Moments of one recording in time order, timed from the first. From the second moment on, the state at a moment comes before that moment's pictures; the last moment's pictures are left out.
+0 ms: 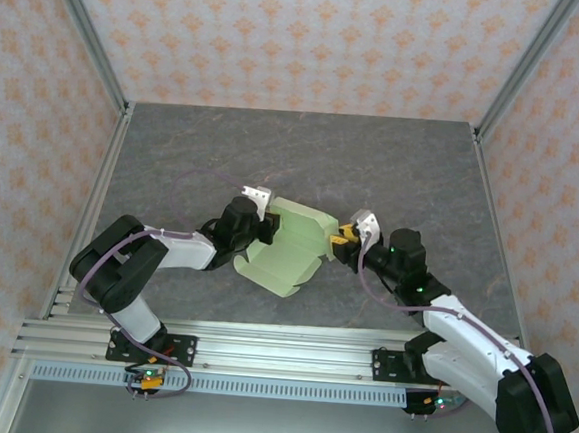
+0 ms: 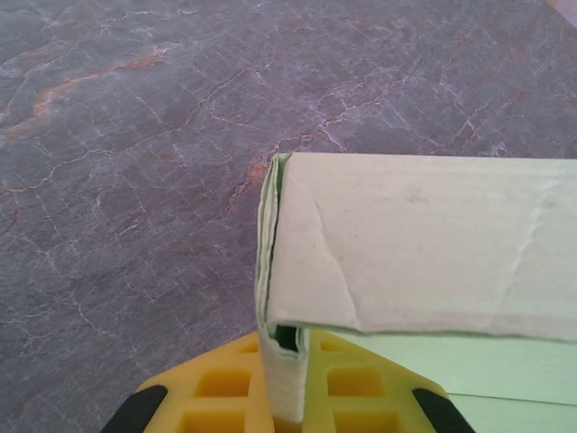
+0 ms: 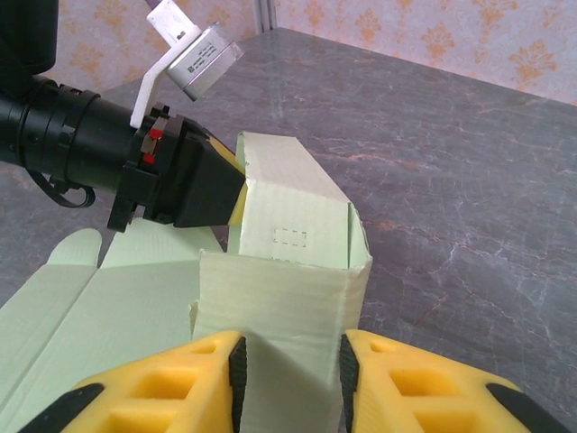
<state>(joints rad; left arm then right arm) -0.57 1.62 0.61 0.49 0.01 -0.37 0.50 0.91 0.34 0.25 -0.37 -0.06</state>
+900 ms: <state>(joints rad) -0.57 1.57 0.58 0.49 -0.02 -0.35 0.56 1.03 0.31 0.46 -0.24 0.00</state>
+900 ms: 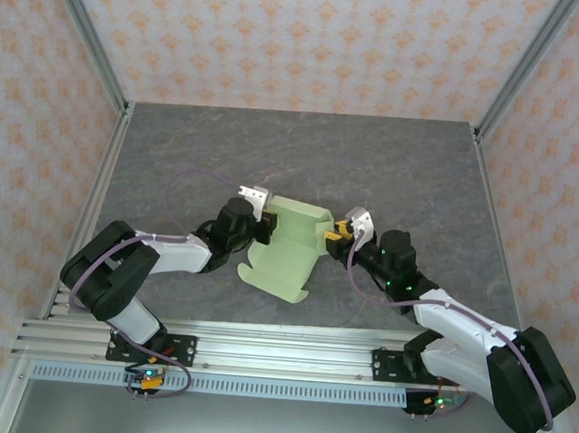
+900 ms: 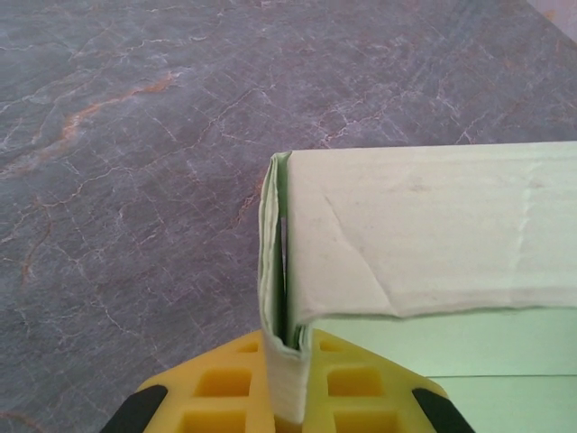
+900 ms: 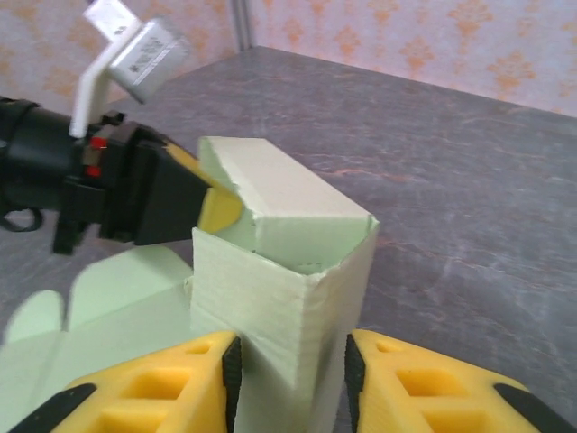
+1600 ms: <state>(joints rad) -0.58 1.56 0.58 0.46 -0.10 -0.39 0.63 1.28 0.39 0.53 -0.09 0.05</state>
